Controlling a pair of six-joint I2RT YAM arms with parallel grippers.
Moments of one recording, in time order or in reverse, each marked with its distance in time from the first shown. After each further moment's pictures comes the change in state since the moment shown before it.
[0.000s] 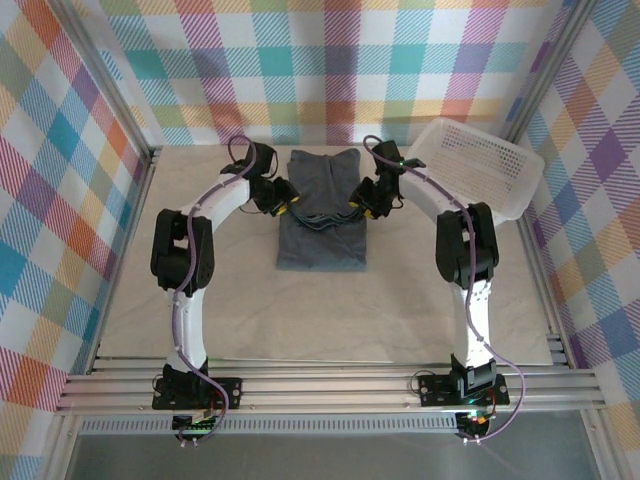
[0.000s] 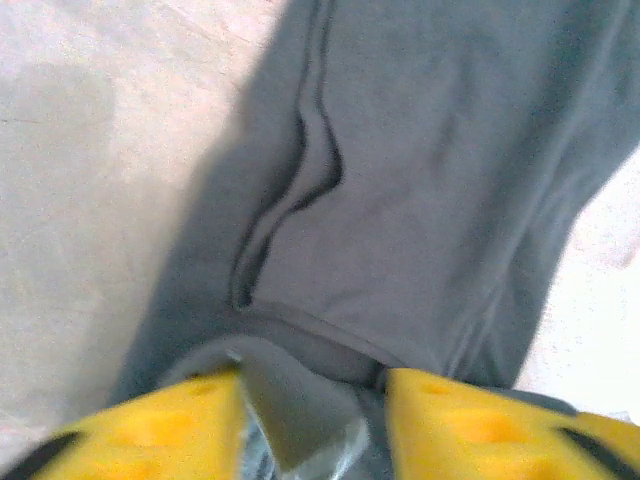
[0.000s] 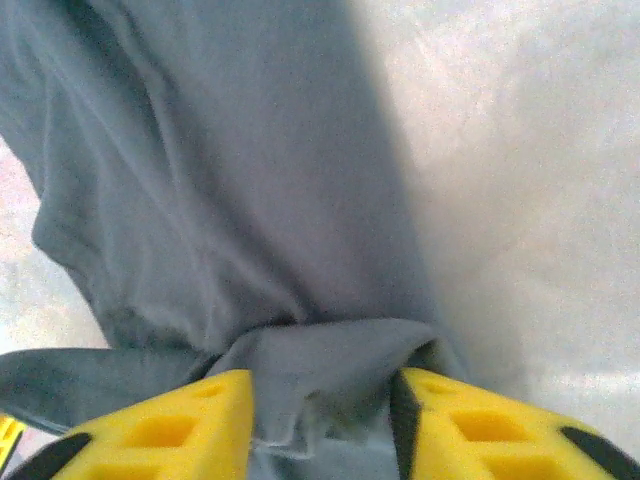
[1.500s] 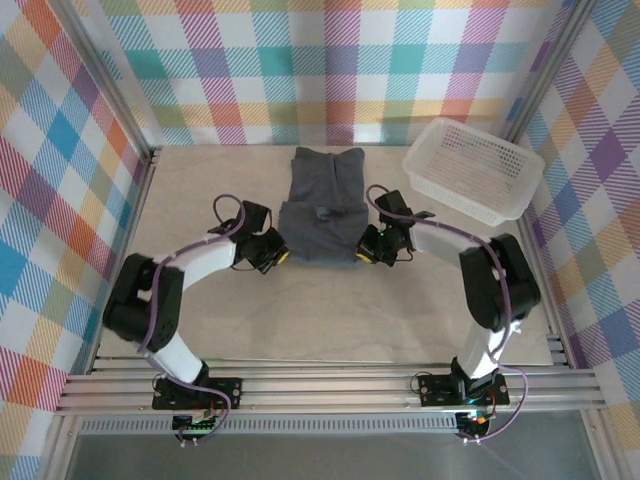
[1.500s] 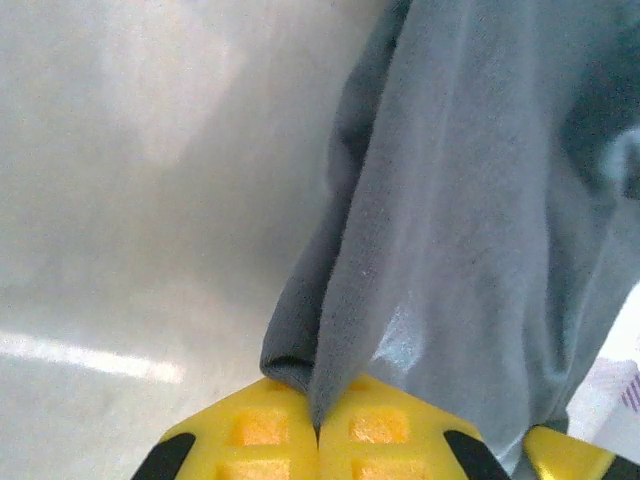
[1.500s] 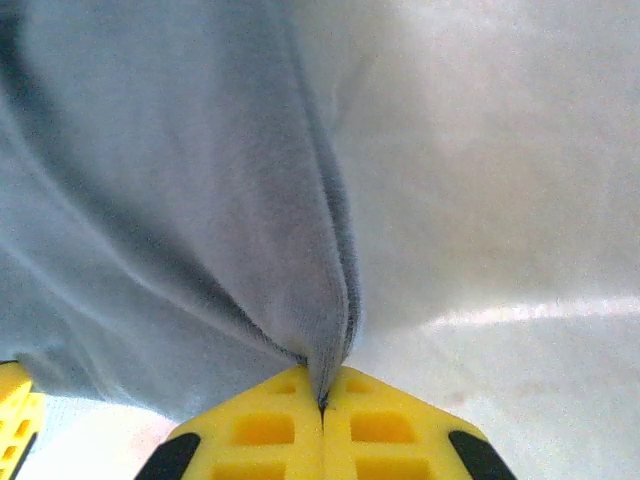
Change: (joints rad) left arm -0.121 -0.523 -0.807 0.323 -0.026 -0.292; right arm 0.121 -0.459 -0.739 0.299 -0.022 0.126
